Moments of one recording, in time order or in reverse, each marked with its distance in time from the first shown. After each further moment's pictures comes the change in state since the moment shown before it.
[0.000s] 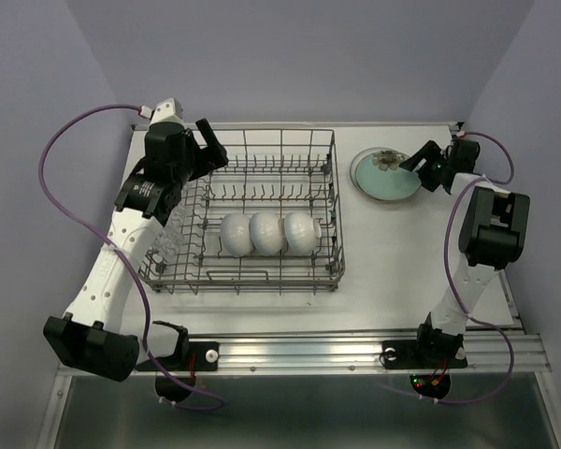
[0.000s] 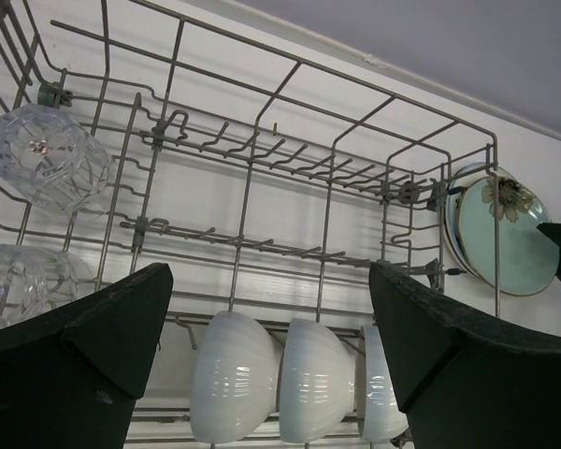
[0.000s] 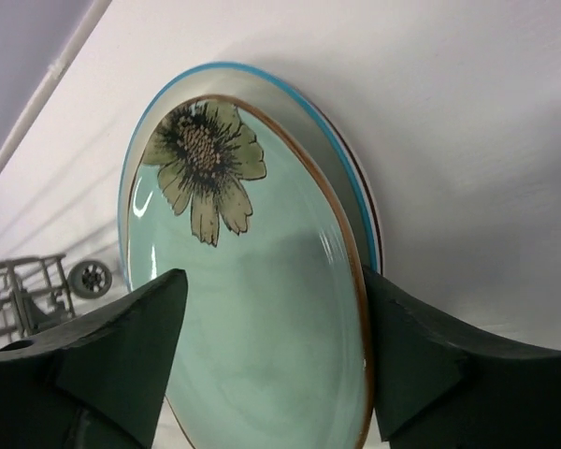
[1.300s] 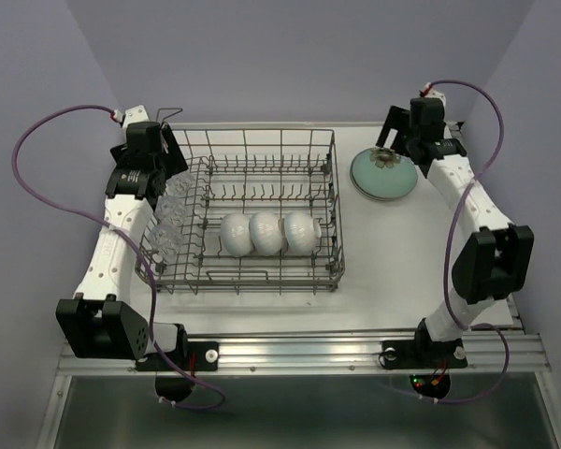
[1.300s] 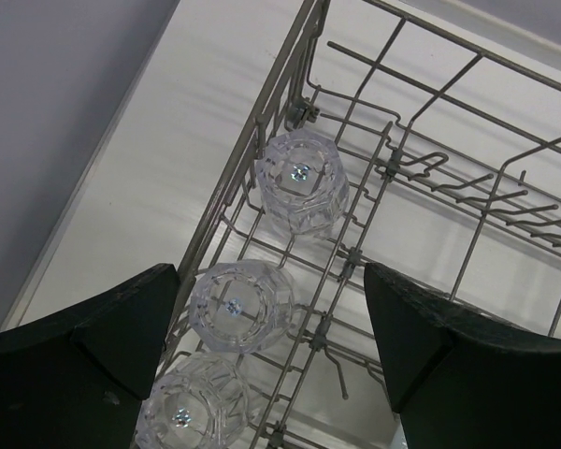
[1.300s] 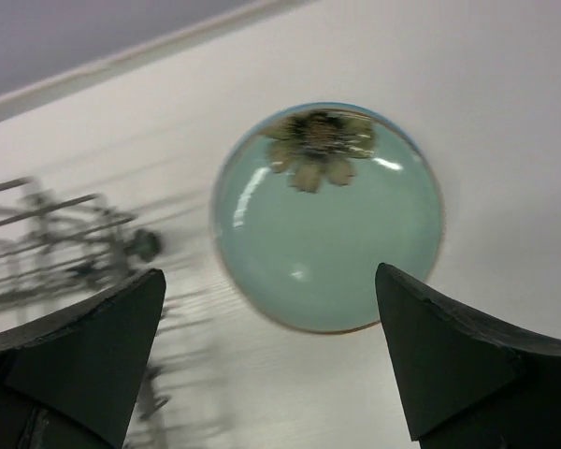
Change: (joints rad) left arm 0.223 0.090 -0.019 -0.055 -0.201 0.197; right arm 0.335 -0.274 0.231 -0.457 0.631 -0.209
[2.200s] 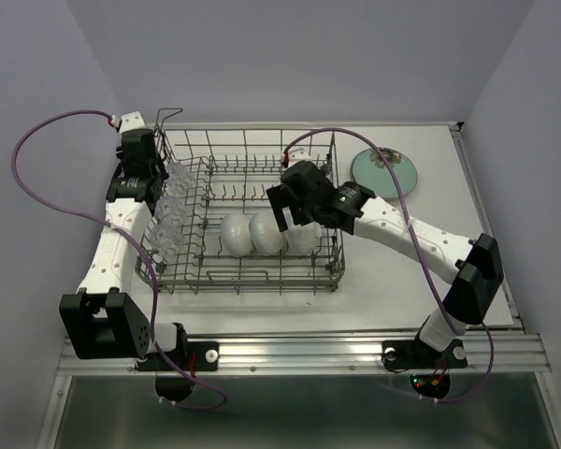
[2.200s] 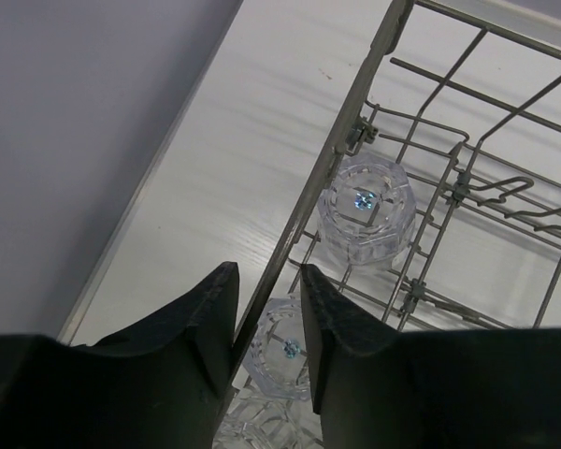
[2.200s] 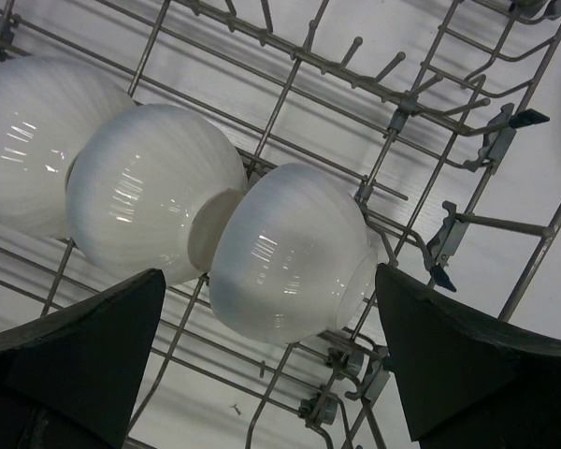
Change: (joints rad) left arm 0.061 0.006 -0.122 0.169 -0.028 0.120; right arm 0.804 -0.084 -0.026 -0.253 0.162 -0.026
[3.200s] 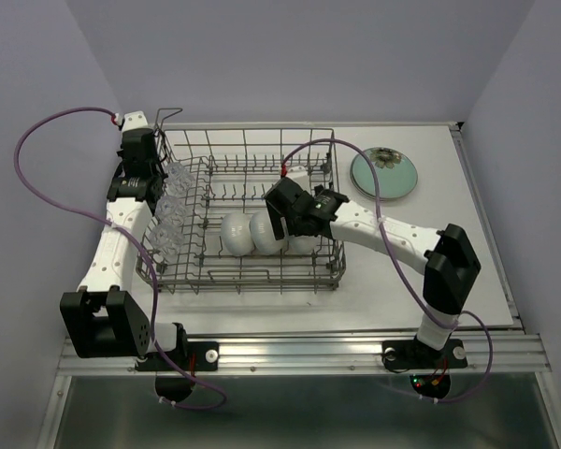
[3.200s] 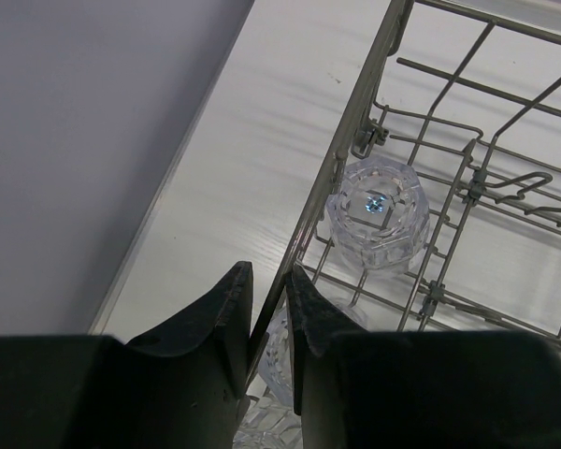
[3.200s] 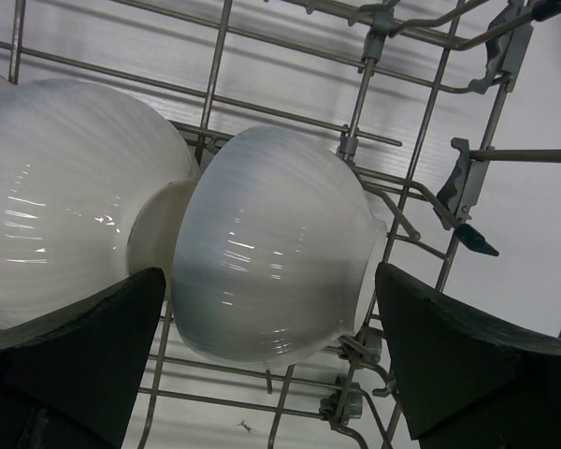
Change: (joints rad) left arm 0.003 0.010 -0.005 0.025 -0.016 0.067; right arm 0.055 0.121 -0.006 -0.071 0.171 0.190
